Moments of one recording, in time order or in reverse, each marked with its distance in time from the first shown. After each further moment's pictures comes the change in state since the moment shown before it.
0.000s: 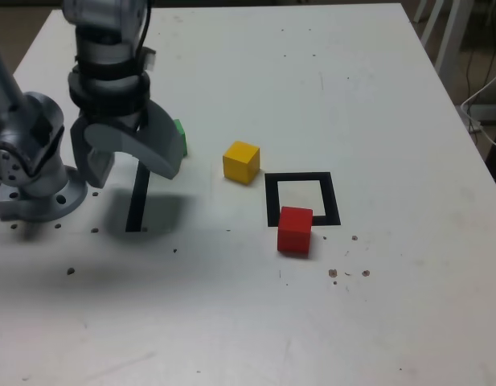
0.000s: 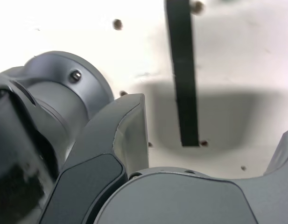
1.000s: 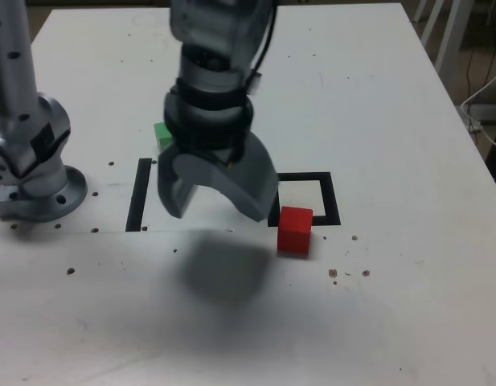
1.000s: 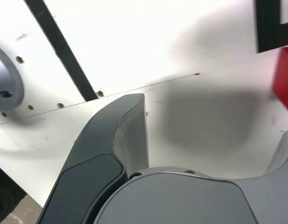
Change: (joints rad) arm -0.232 0.357 -0.475 0.129 -0.017 -0.058
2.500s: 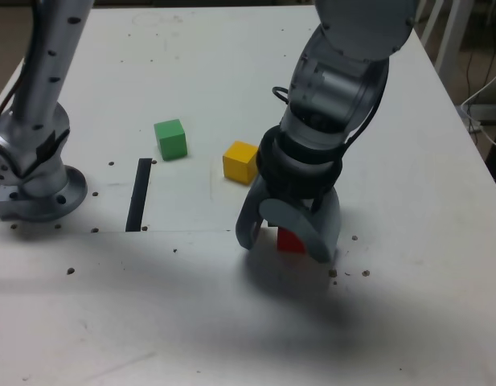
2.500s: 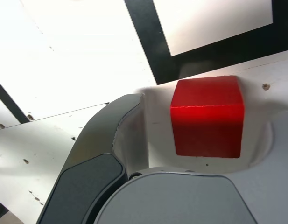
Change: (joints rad) arm 0.033 0.324 -0.297 0.045 0.027 0.062
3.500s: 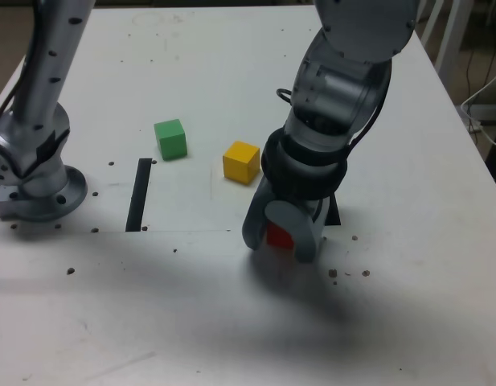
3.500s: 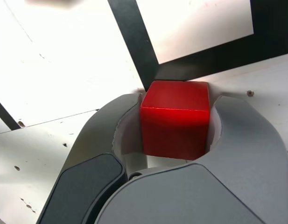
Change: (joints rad) arm 0.002 -0.004 0.002 -0.019 0.021 -0.009
